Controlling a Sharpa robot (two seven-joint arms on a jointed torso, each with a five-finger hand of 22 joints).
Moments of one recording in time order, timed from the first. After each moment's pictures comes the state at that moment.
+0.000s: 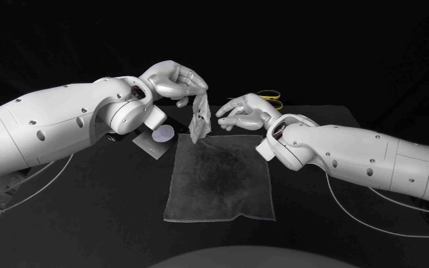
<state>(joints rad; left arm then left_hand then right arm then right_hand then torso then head) 1.35 -0.78 -0.07 1.45 -0.49 -0.16 0.09 1.41 -0.18 0.72 0.05 0.05 1.00 0.11 0.46 0.38 1.08 0.05 0.55 0.15 1.31 -0.01 1.51 0.83 0.15 1.13 0.09 1.16 1.06 1.18 -0.67 -0.15 1.44 -0.70 -0.47 0.24 1.18 -0.03 0.48 -0.29 0.05 0.90 0.17 0.31 0.32 1.27 0.10 0.25 0.11 1.01 0.07 0.67 0.26 0.17 0.87 0.20 0.37 0.46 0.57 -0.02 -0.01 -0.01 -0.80</state>
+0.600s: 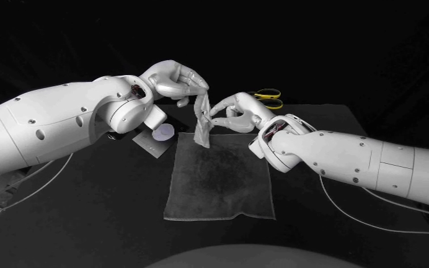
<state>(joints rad) 1.35 -0.78 -0.07 1.45 -0.49 -0.14 0.08 1.40 -0.18 0.72 0.06 0.05 1.00 0.11 0.46 0.38 1.08 0.05 0.55 0.15 1.31 -0.01 1.51 0.83 0.15 1.13 0.09 1.17 1.06 1.16 -0.61 -0.15 1.42 -0.95 -0.63 0.22 1.19 -0.07 0.44 -0.28 0.05 1.02 0.14 0.21 0.26 1.33 0.06 1.14 0.95 1.22 0.00 1.26 0.81 0.16 0.94 0.12 0.69 0.72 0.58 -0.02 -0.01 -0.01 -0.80</state>
